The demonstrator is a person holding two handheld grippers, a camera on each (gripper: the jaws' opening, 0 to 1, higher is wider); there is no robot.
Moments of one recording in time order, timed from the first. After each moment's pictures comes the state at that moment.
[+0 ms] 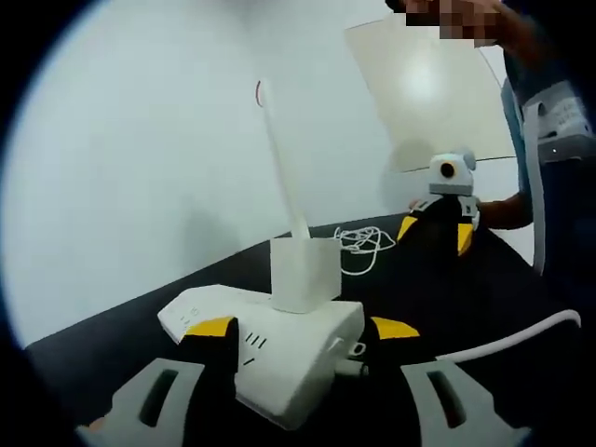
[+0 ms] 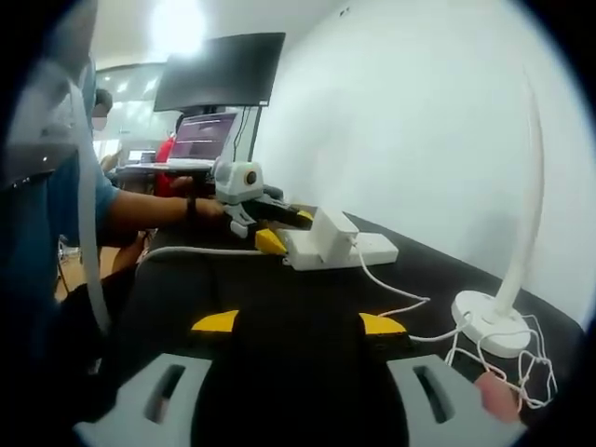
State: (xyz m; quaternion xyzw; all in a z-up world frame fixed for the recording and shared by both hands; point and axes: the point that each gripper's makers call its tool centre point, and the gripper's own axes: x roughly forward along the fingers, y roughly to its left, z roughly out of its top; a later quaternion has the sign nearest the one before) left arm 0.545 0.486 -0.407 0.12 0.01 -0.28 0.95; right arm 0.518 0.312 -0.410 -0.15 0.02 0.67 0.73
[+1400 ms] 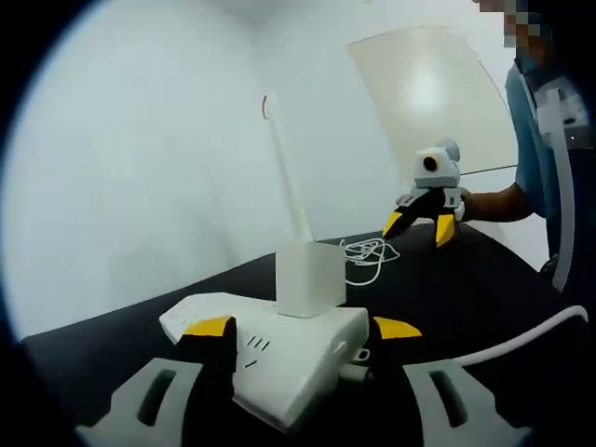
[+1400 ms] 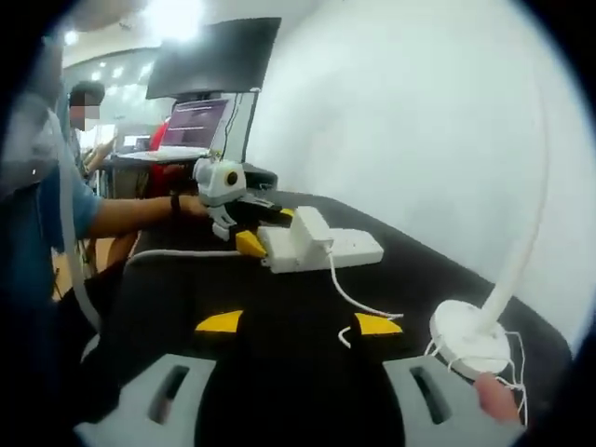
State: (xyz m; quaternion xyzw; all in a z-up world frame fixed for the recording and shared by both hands) left arm 0.554 0.484 -0.407 0.10 -0.01 -0.27 0.96; right arm 0.555 0.315 -0.389 -0.17 0.08 0.66 0.72
